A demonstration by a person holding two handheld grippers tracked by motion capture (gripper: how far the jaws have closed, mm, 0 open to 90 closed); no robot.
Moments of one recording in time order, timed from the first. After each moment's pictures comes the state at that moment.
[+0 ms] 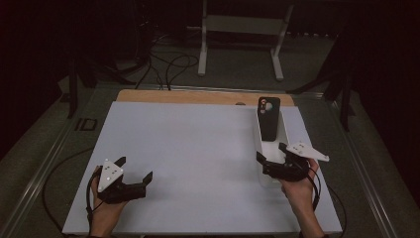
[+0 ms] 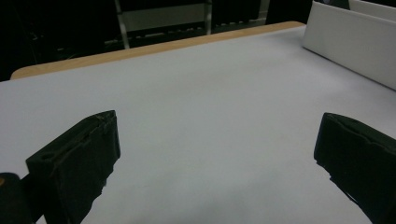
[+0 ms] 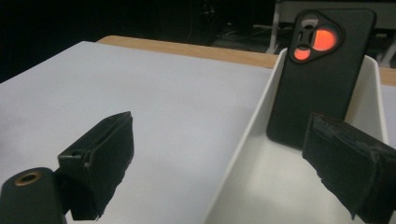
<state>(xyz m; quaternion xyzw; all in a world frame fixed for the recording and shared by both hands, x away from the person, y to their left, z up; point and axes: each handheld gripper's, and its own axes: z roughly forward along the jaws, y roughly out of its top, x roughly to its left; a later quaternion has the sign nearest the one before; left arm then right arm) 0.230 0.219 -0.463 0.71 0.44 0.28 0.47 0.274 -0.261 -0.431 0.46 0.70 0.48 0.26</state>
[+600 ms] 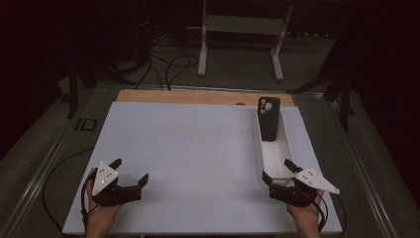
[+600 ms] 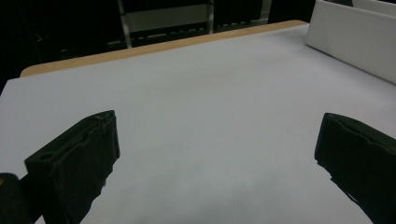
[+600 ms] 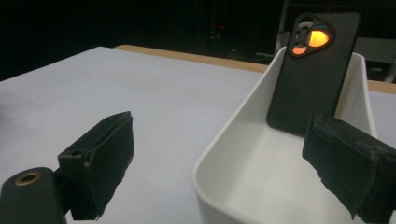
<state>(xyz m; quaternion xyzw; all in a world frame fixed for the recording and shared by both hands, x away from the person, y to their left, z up) 0.224 0.229 -0.469 0.71 0.43 0.29 0.47 0.227 -0.277 -0.462 0.42 0.68 0.52 0.29</state>
